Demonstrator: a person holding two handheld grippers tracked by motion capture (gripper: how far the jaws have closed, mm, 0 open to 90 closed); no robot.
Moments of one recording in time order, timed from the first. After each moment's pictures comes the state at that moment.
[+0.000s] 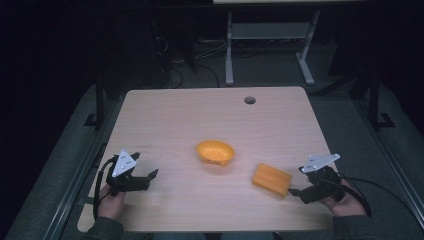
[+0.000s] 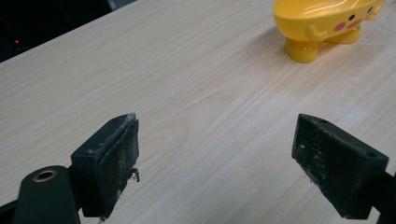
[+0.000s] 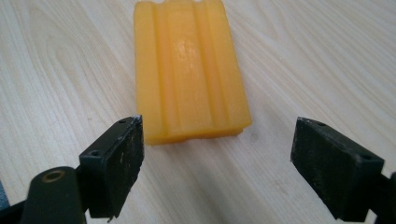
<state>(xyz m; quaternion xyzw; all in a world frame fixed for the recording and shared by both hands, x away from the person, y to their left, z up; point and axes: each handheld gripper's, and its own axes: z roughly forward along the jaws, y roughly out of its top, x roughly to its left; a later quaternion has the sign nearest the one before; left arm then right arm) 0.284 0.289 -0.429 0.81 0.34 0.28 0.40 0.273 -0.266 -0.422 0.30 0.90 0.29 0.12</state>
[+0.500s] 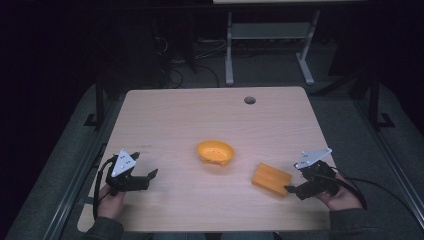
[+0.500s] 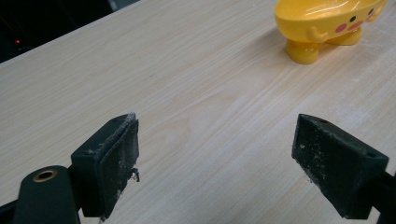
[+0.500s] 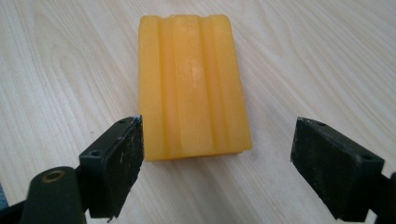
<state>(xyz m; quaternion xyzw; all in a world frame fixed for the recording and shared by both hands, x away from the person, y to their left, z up) 0.284 0.290 -0.429 0.80 0.34 0.27 0.40 0.285 -0.252 -0.414 0.28 0.91 0.28 0.12</state>
